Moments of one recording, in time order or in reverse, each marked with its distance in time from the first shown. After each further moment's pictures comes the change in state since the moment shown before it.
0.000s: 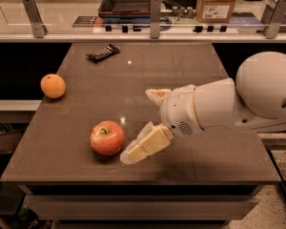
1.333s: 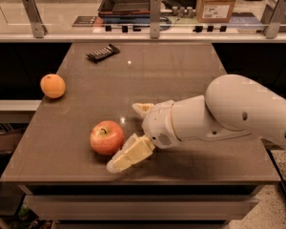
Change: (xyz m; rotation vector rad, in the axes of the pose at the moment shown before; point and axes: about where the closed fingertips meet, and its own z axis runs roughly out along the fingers) arm 0.024 0.004 0.056 -0.047 -0.007 0.033
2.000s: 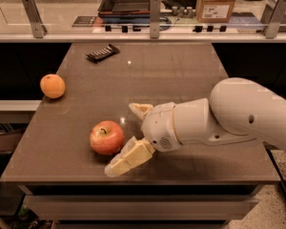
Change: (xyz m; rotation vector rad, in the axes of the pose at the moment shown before) arm -0.010 0.014 -0.006 -0.018 -0.053 -0.032
